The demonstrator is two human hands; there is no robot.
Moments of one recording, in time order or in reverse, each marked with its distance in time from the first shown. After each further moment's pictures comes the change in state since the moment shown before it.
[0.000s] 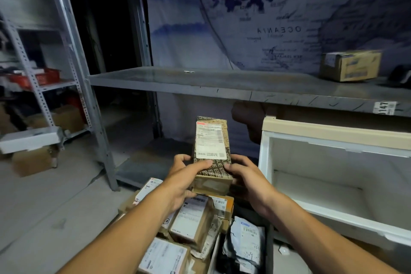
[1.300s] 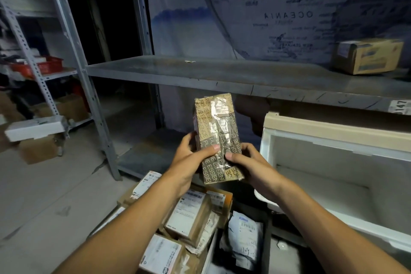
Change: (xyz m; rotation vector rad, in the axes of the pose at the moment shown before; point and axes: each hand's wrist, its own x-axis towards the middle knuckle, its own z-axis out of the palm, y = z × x) left_hand 0.027 0.012 0.030 -0.067 -0.042 0.220; right_hand 0.033 -0.014 -0.036 0.014 -0.154 -0.036
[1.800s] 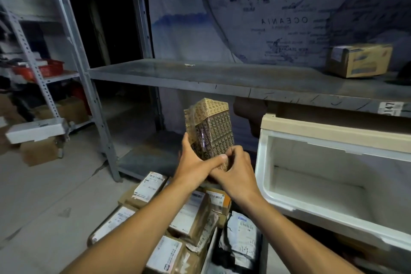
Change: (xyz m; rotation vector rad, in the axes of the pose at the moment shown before) left_hand -0.020 -0.001 0.007 0.342 0.127 0.083; right_hand -0.015 0.022 0.048 -0.623 0.385 -0.322
